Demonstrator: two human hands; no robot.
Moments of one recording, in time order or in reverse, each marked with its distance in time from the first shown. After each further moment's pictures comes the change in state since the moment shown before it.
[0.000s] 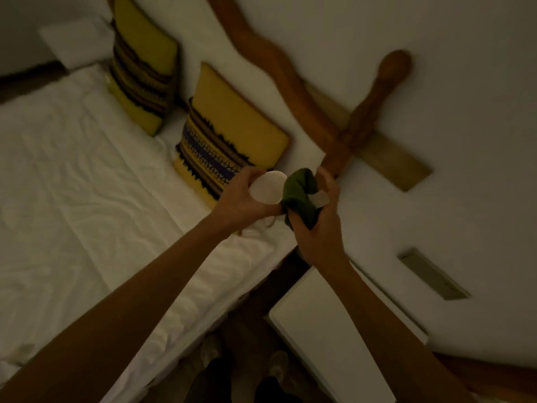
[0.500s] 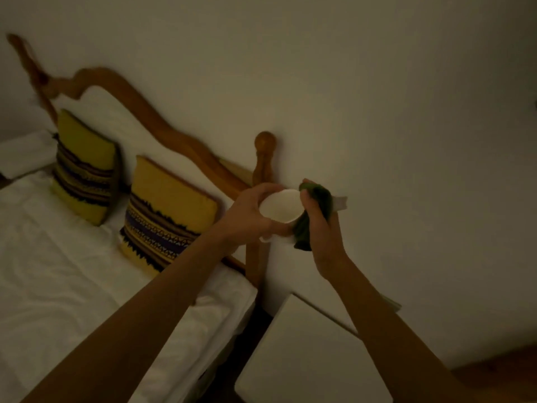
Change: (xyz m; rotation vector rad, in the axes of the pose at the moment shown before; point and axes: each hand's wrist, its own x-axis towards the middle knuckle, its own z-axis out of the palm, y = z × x) left_hand 0.007 0.175 0.096 -0.032 -0.298 0.277; right_hand 0.033 -0.056 -0.159 0.440 0.312 0.251
